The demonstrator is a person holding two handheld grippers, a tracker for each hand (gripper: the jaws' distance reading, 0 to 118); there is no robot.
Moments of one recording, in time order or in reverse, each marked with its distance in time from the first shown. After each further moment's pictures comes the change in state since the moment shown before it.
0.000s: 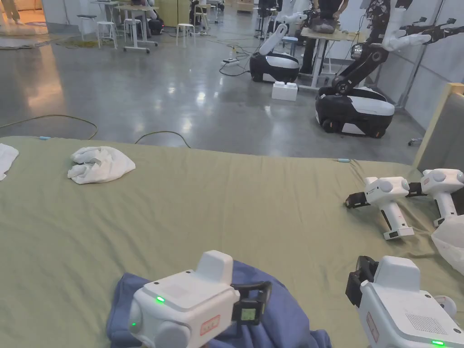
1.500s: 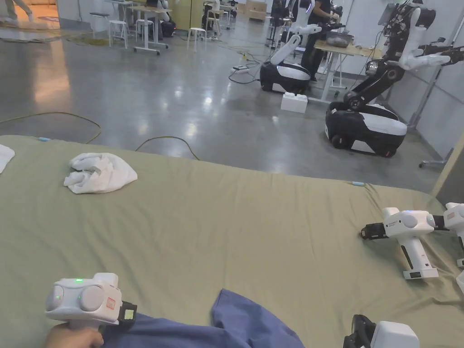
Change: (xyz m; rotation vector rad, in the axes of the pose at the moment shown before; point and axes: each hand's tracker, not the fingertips) left arm -0.273 -0.038 -0.113 -0.531 0.502 0.294; right arm -0.030 -0.022 -0.051 -0.104 0.023 0.061
